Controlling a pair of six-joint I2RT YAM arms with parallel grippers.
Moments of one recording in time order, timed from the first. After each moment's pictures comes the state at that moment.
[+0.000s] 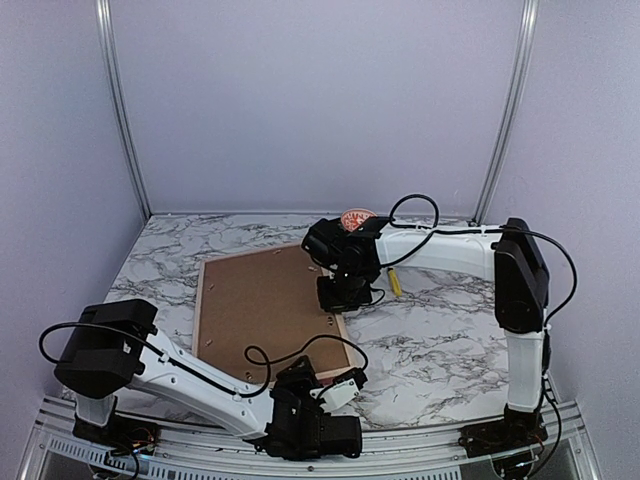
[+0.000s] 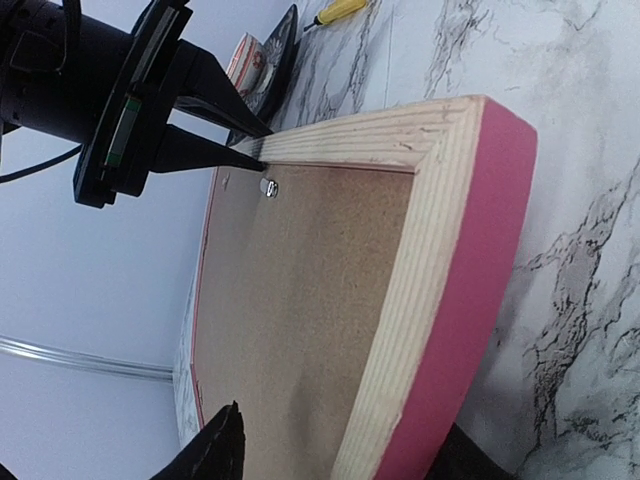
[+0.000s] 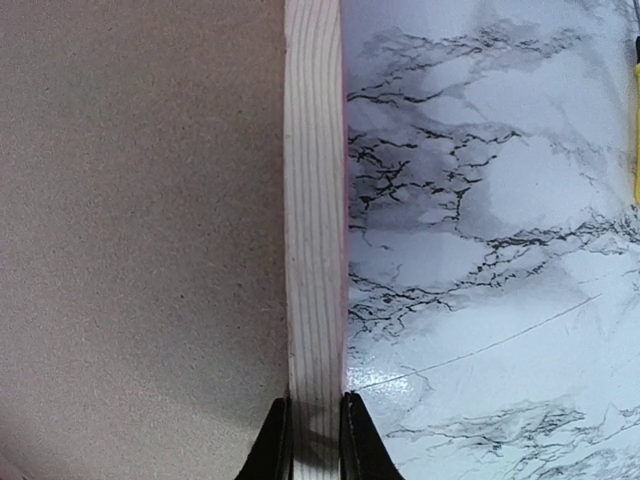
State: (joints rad) left arm -1.59 2.07 1.24 -0.47 -1.17 -0.18; right arm 0.91 2.06 1.69 -0.92 0.14 0.74
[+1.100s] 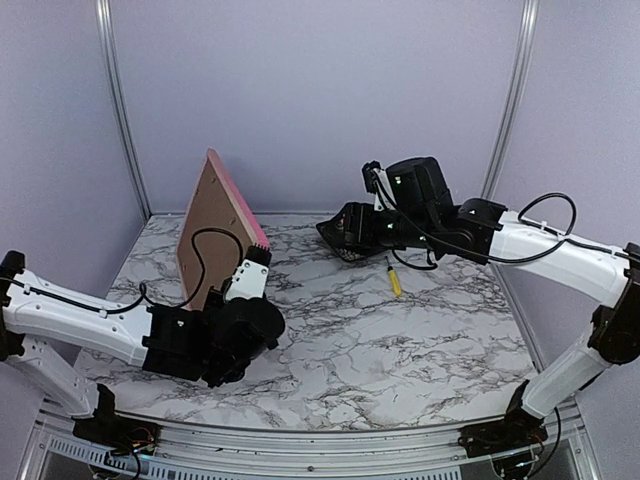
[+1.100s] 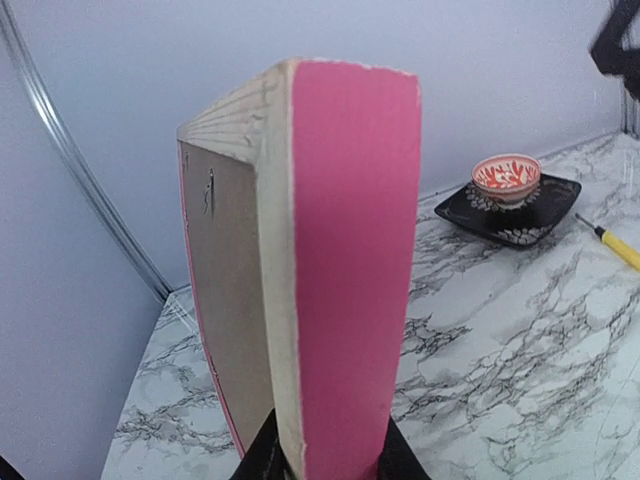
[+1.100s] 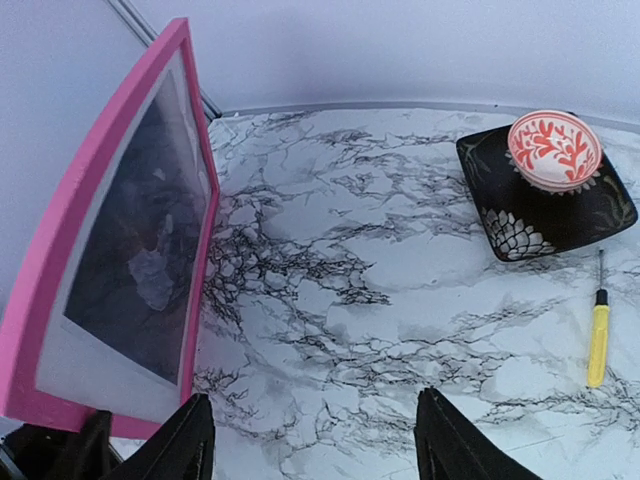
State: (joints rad) left arm -1.36 1.48 0.94 -0.14 -1.30 -0.25; right arm 0.88 1.49 1.37 -0.37 0.14 0.58
